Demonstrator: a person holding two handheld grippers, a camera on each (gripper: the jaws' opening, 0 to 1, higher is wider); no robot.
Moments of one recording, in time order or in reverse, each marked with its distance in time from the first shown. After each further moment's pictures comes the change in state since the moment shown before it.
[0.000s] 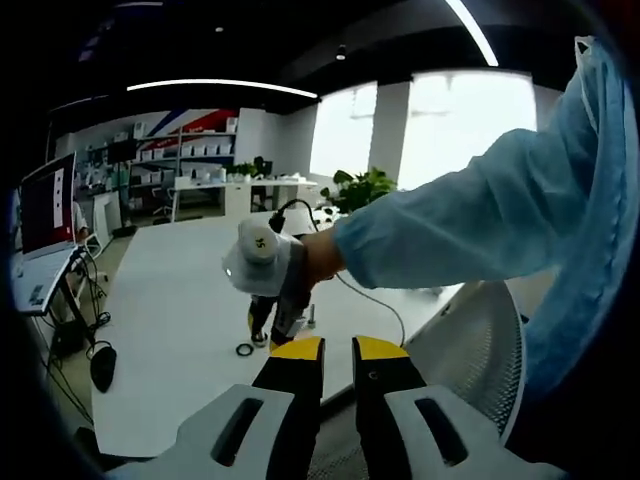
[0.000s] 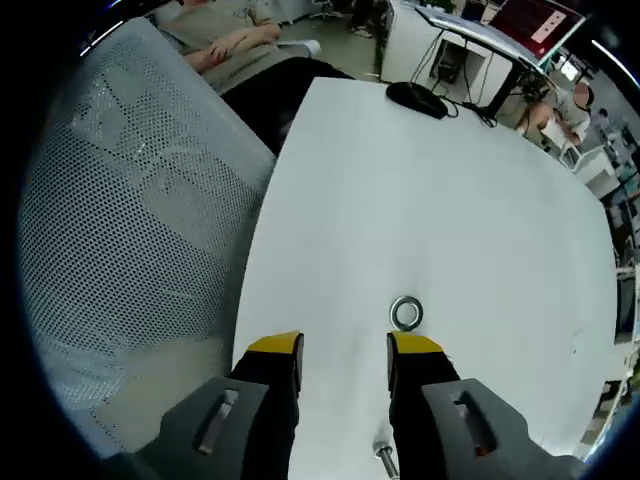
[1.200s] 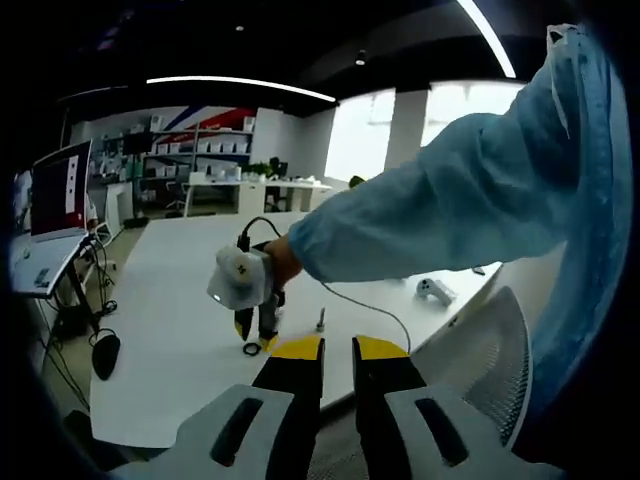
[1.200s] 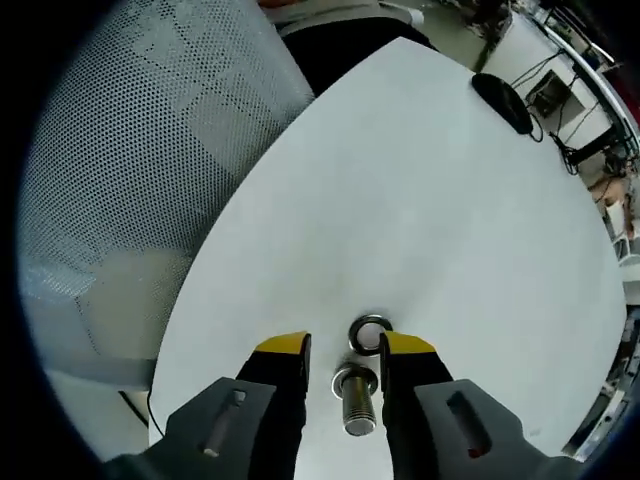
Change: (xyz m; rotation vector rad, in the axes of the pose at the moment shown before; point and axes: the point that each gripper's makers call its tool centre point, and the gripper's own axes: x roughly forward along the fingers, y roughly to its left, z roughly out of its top) left arm 0.000 0.011 0.003 -0.059 -0.024 0.055; right arm 0.037 -0.045 -0.005 -0.372 0.142 0.146
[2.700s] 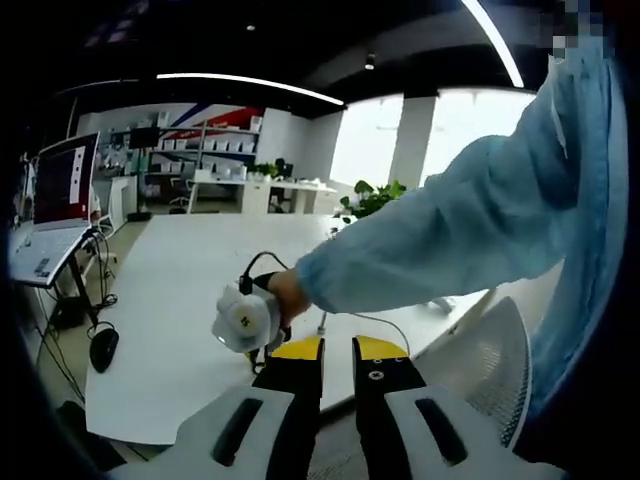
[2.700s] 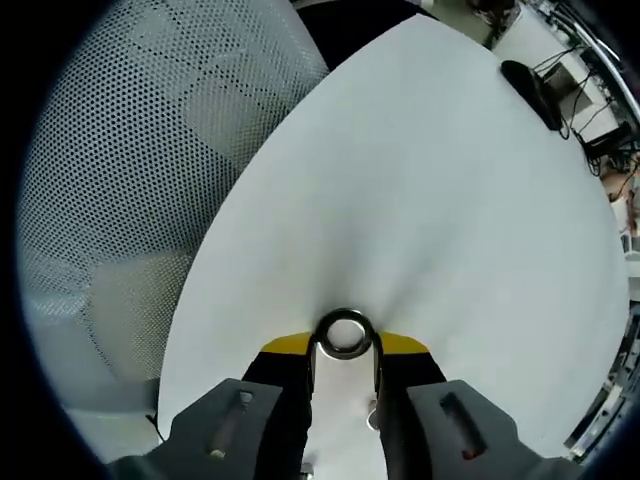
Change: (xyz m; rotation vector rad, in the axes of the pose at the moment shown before) left arm 0.001 0.003 0.002 -0.037 -0.015 0.003; right arm 0.037 0.046 0.006 0.038 0.068 0.008
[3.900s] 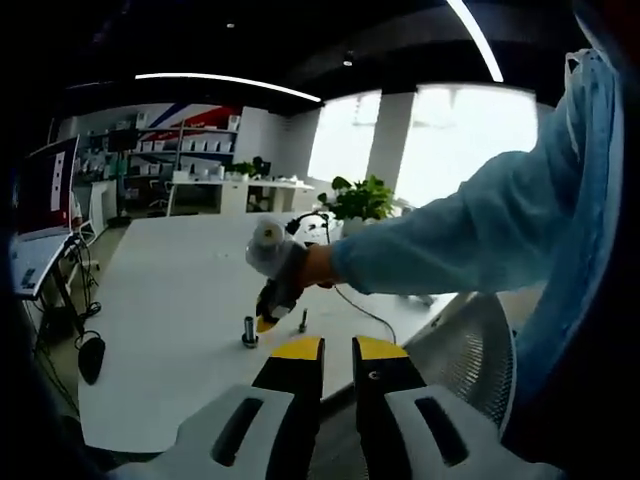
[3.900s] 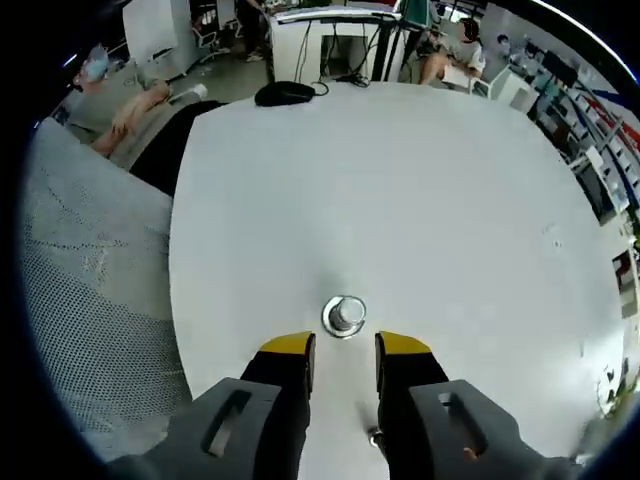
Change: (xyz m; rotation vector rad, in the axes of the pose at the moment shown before) left arm -0.002 -0.015 -0.003 0.035 0.018 -0.094; right arm -0.069 -0.048 -0.063 0.868 -0.343 -0.316
